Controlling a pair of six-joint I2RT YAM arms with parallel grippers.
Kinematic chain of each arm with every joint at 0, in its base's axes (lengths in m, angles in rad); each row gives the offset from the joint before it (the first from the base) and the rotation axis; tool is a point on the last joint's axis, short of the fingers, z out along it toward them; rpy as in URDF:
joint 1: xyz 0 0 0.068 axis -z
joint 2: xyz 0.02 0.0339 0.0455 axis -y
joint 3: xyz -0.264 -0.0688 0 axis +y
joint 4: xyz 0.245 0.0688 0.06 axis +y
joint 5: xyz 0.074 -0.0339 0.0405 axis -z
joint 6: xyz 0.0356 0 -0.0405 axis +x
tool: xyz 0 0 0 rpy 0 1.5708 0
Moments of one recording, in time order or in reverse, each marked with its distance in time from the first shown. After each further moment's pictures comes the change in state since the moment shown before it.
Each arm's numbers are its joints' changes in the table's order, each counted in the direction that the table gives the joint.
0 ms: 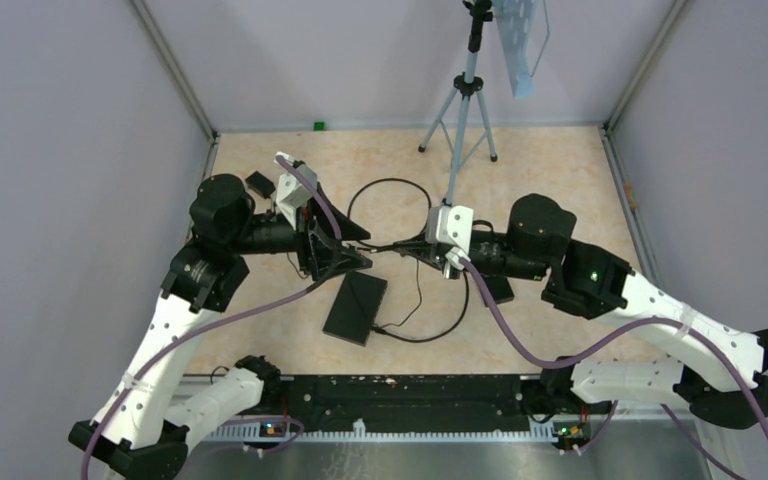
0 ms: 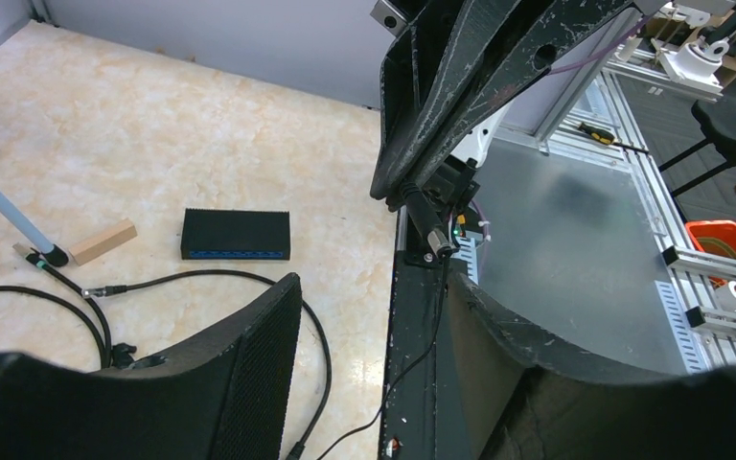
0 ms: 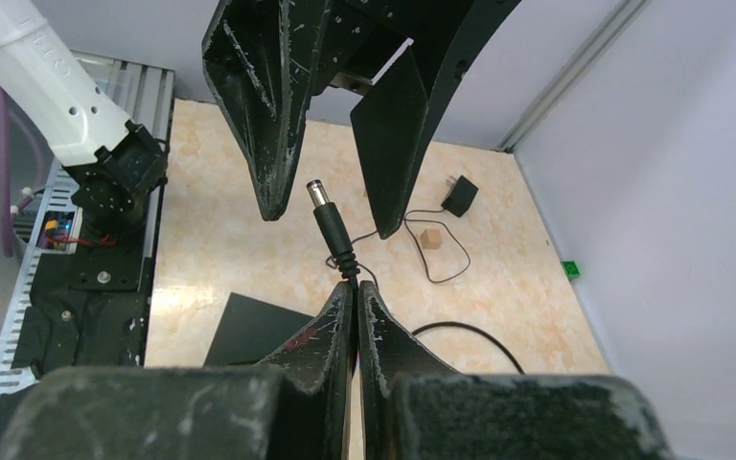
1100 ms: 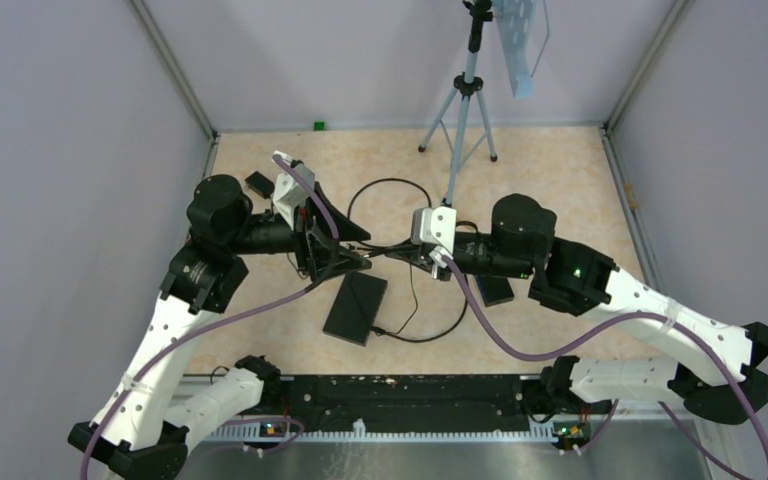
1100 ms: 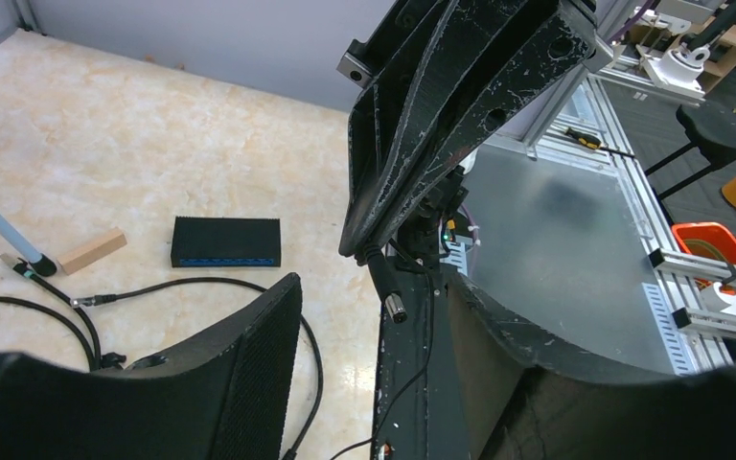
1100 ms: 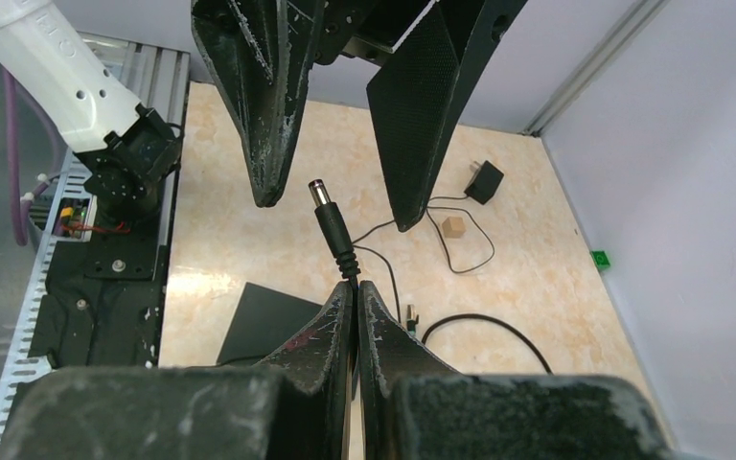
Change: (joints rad) left arm 0.000 0.006 0.000 -0.029 0.018 -0.037; right arm 0.000 -0.043 0.011 -0.005 -0.018 0.018
